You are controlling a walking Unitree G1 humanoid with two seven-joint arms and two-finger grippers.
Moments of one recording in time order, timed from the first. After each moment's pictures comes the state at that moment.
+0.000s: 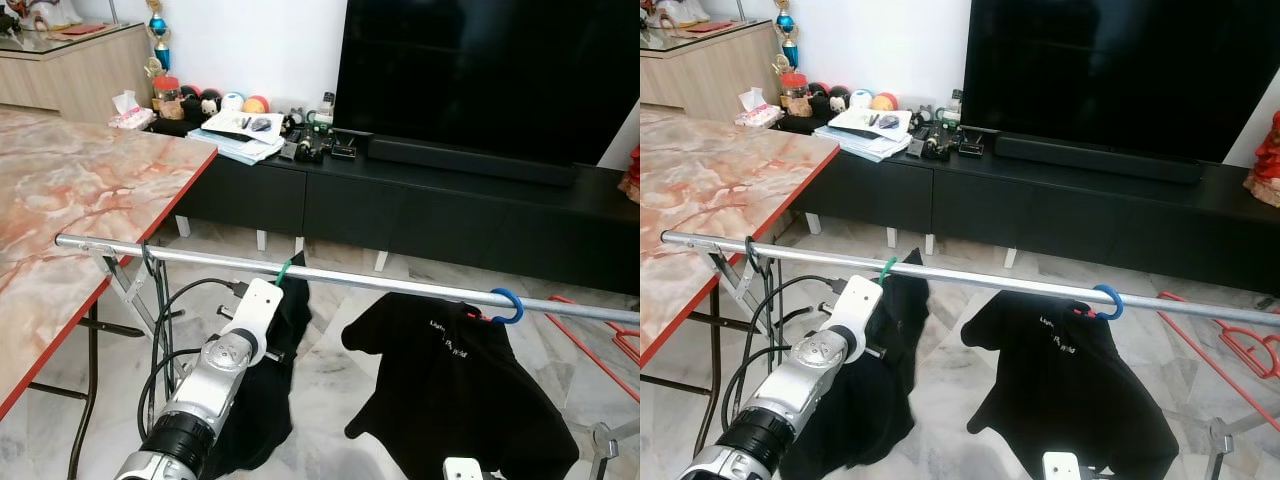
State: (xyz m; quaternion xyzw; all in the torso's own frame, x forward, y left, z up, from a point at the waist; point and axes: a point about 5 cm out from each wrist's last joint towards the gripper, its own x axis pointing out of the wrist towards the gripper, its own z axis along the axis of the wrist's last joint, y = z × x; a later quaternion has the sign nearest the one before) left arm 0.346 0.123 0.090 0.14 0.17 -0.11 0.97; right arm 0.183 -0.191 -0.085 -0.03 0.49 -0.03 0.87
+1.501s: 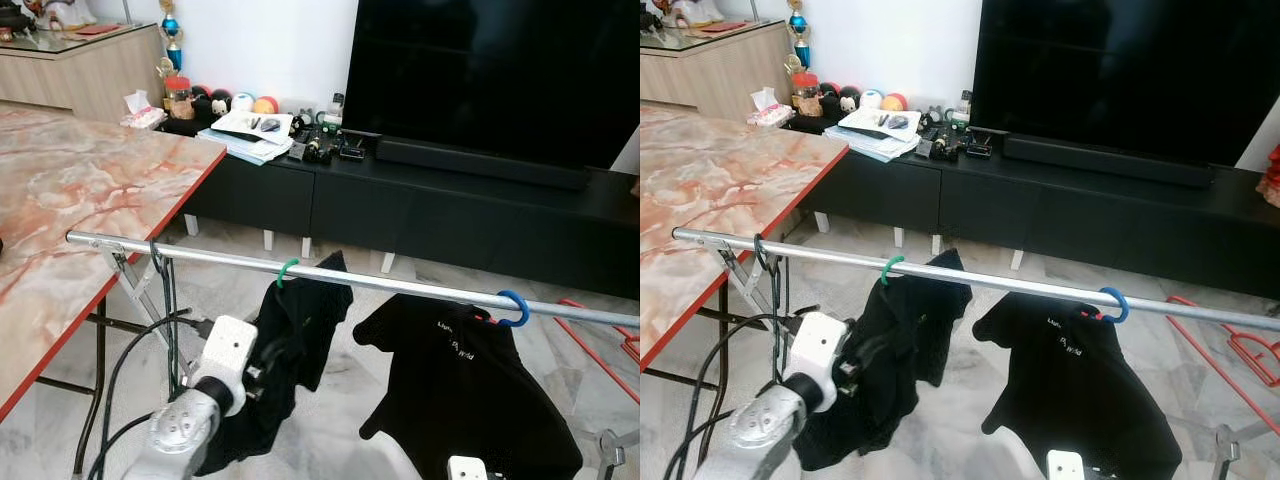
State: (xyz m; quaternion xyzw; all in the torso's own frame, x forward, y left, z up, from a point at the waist) left arm 0.264 0.139 0.109 0.08 0.06 -0.15 0.98; right arm 0.183 -0.191 -0.085 0.00 0.47 -0.06 0.88
